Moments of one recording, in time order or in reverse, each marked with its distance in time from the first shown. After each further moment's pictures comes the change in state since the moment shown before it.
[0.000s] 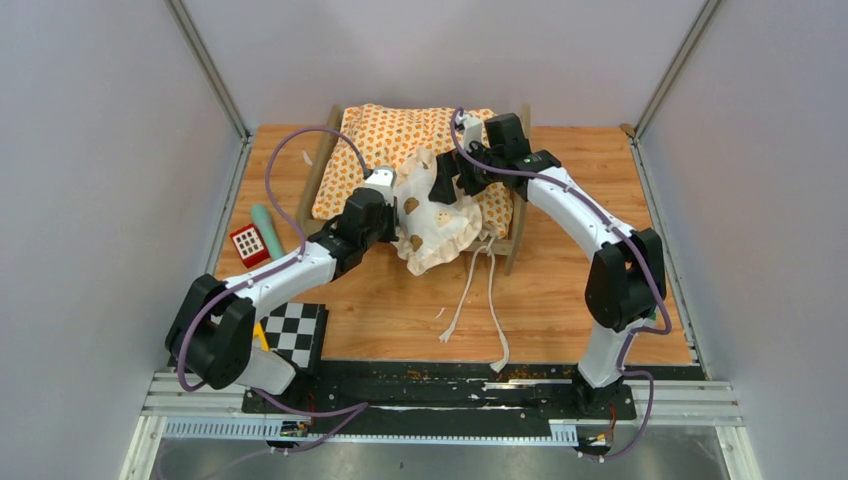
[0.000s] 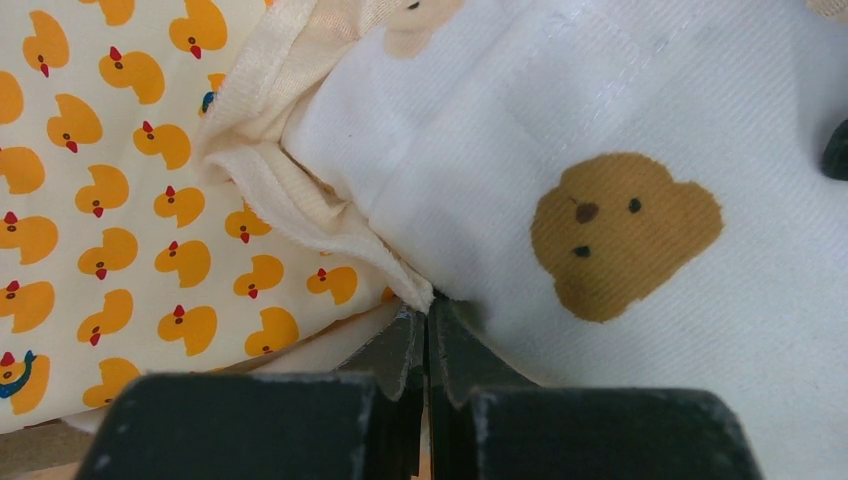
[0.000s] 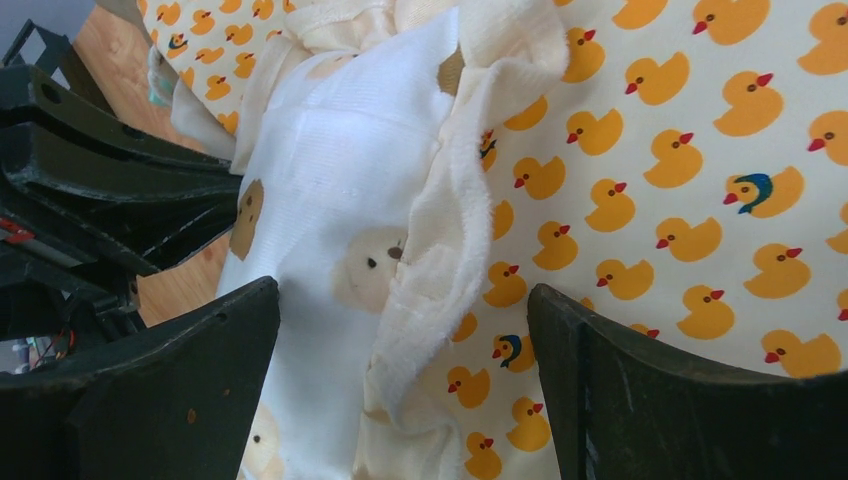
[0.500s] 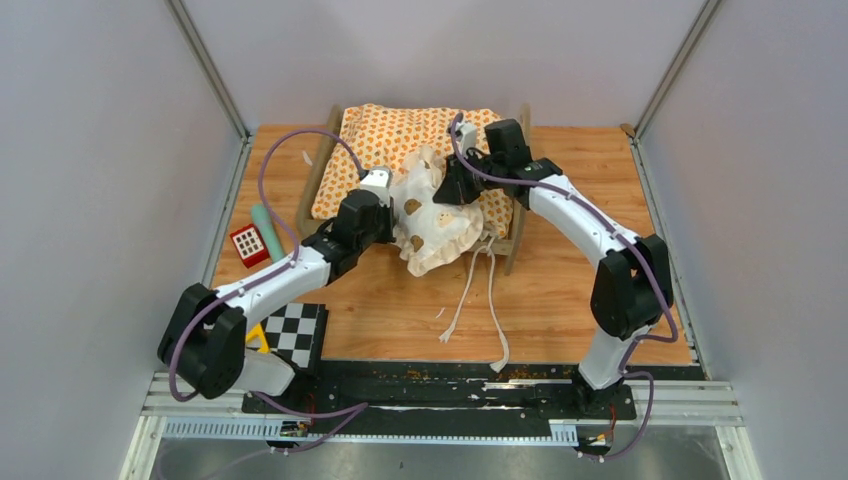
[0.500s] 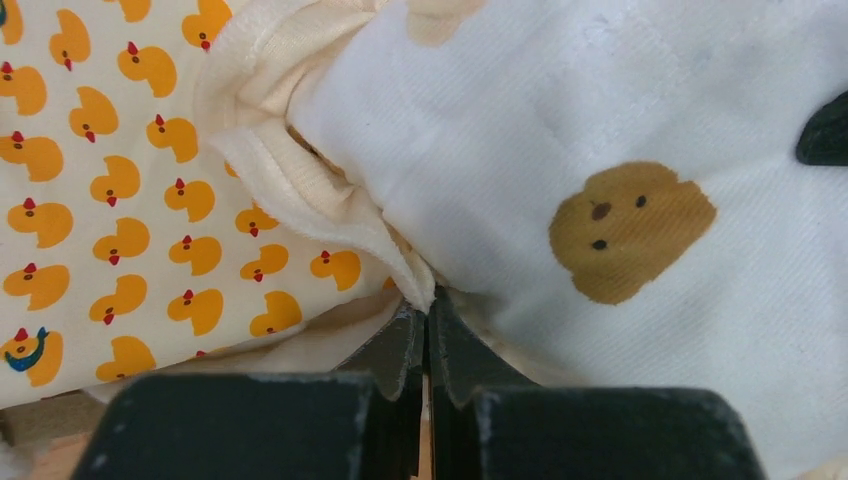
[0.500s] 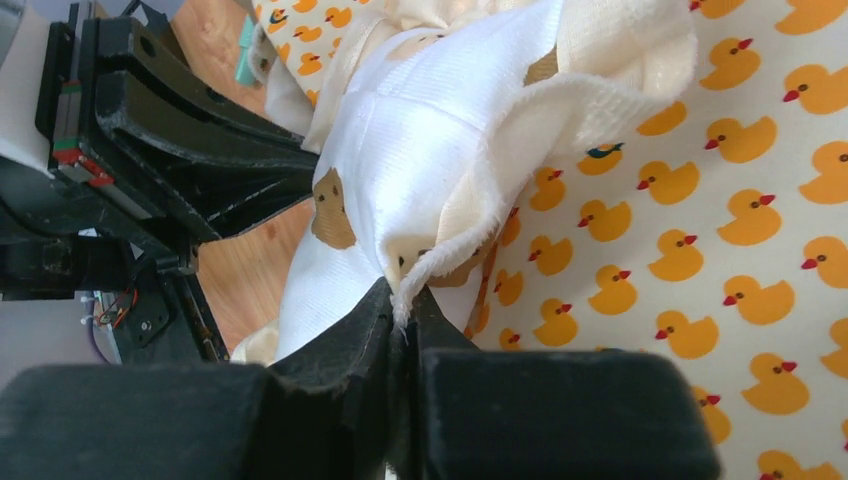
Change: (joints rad) left arm 0.003 -0.035 -0.018 0.002 0.009 -0.007; right arm 0.014 -0.028 -0.069 0.068 -0.143 0.023
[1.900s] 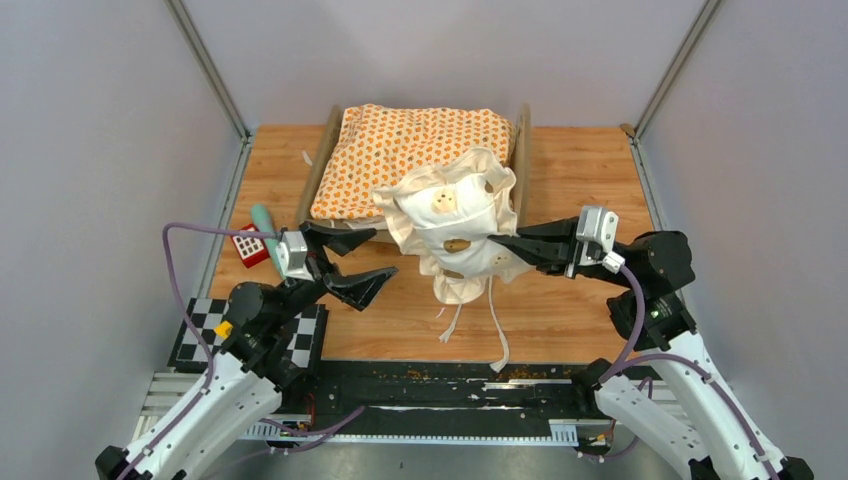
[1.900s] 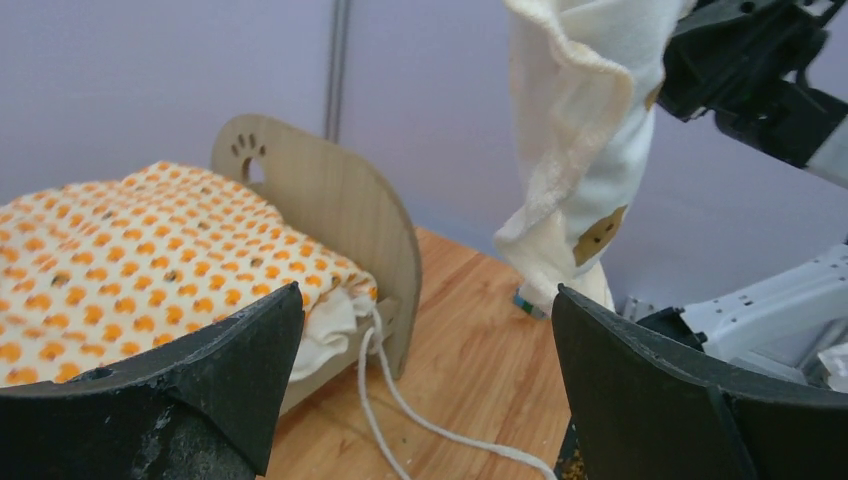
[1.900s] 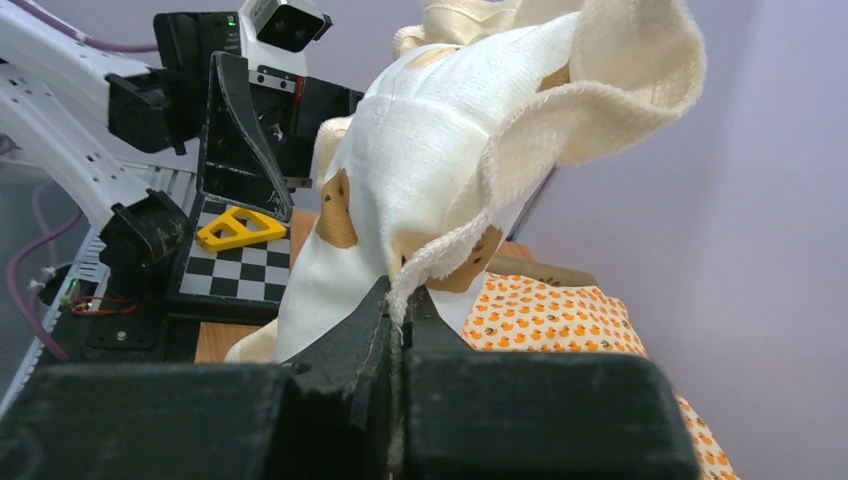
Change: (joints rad) left arm -0.003 -0.953 -0.430 0.358 0.555 -0.079; right arm 0.026 -1.082 -0.634 0.558 -0.218 -0.200
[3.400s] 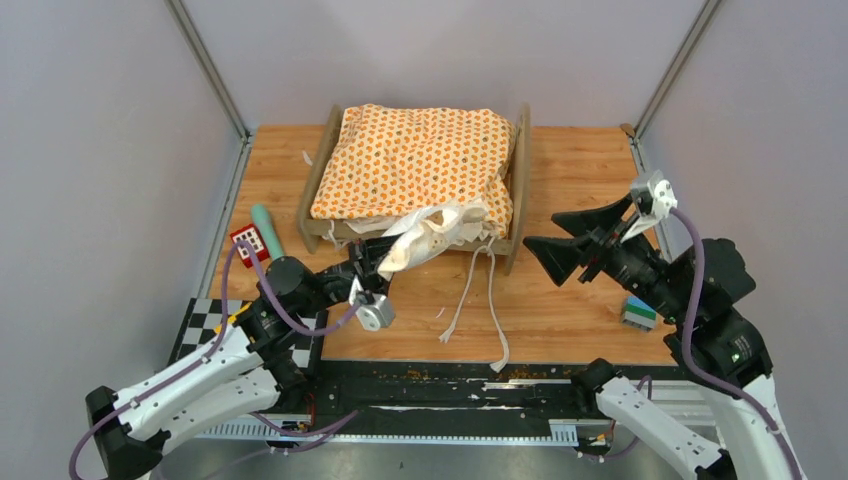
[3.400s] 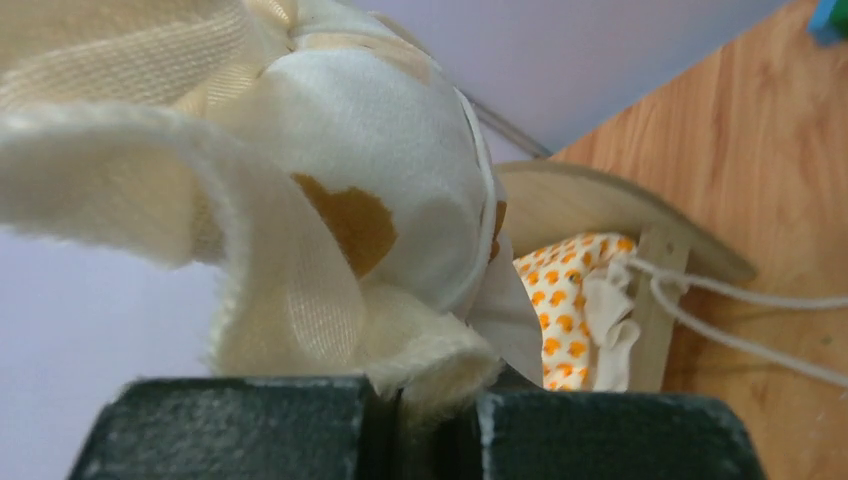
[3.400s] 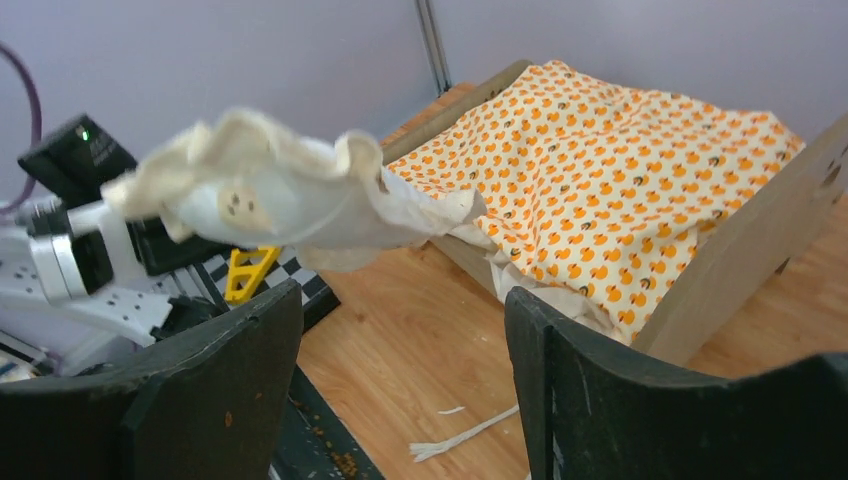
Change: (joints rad) left arm -0.294 0.268 0.222 -0.091 -0.034 1.199; right arm 0.051 -0.100 0.283 -0.683 0.555 0.339
